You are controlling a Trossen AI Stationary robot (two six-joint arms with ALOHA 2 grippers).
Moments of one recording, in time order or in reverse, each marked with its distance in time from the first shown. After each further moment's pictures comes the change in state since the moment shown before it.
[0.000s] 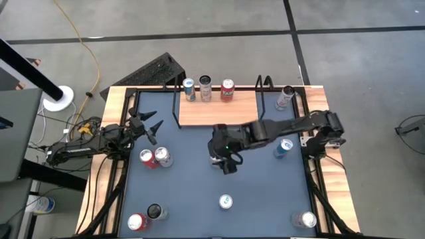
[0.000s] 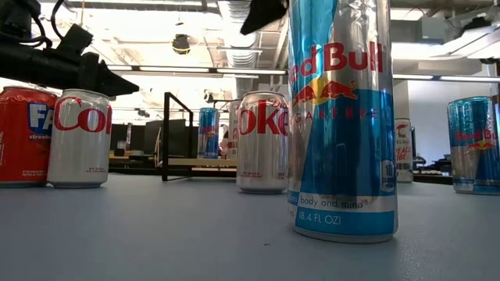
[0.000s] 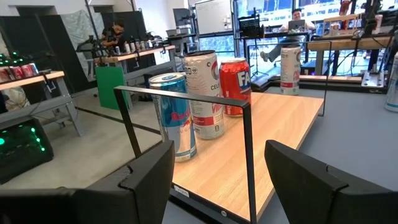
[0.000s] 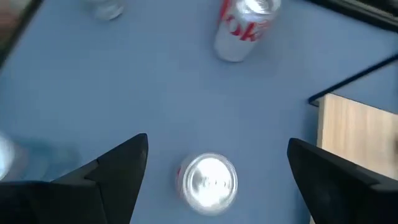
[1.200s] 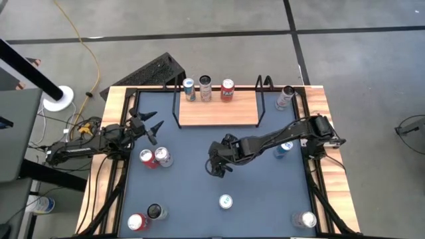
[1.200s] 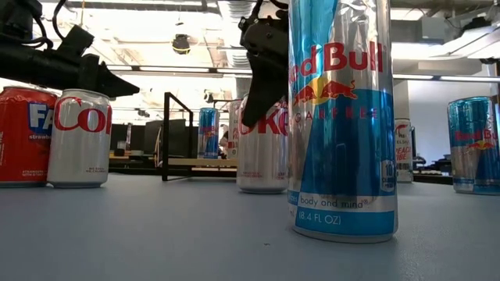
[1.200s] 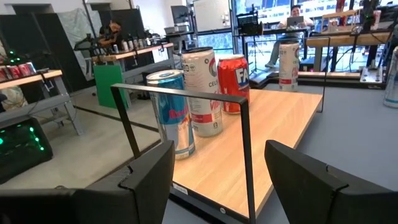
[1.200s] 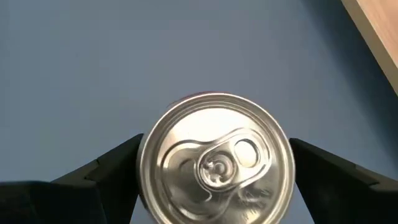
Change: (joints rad) left arm 0.000 0.014 0.000 0.000 0.006 0.000; right arm 0.029 0.128 -0.247 0.148 0.204 0.629
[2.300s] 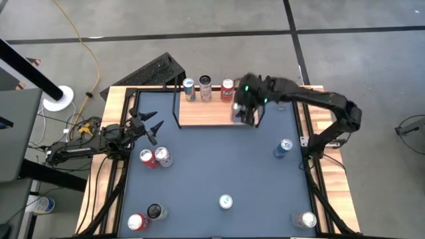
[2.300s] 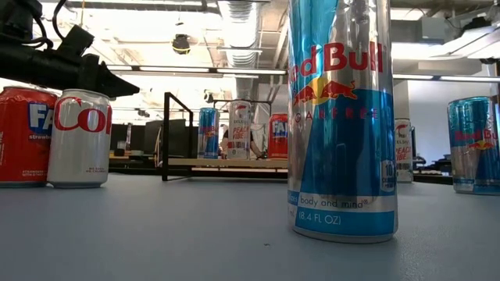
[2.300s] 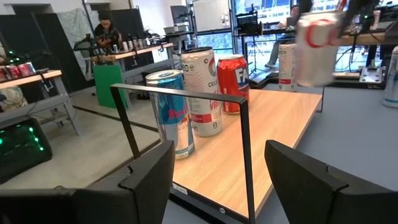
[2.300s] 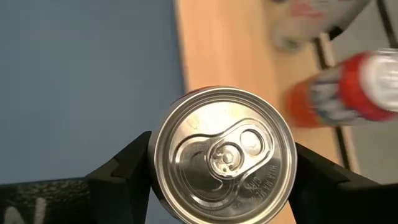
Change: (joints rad) left arm 0.000 0.000 0.000 0.000 0.002 0.000; right arm -0.600 -0.370 0.005 -0.276 -0.345 -0.784
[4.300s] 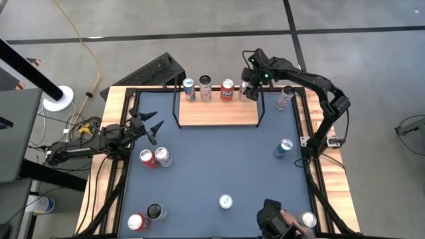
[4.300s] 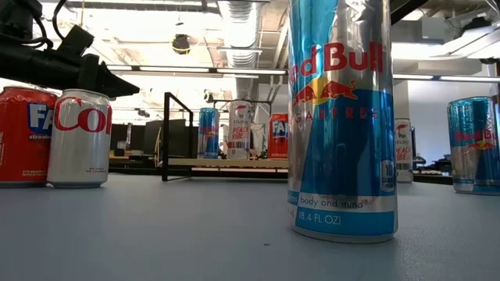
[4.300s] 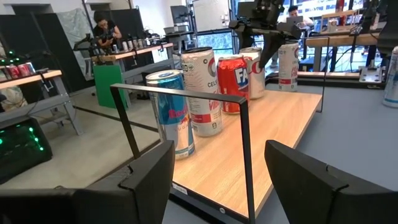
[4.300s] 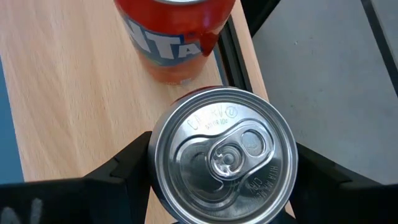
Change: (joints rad) left arm 0.000 0.000 0.000 0.000 0.000 0.000; right arm -0.422 0.213 0.003 0.127 -0.099 -0.289
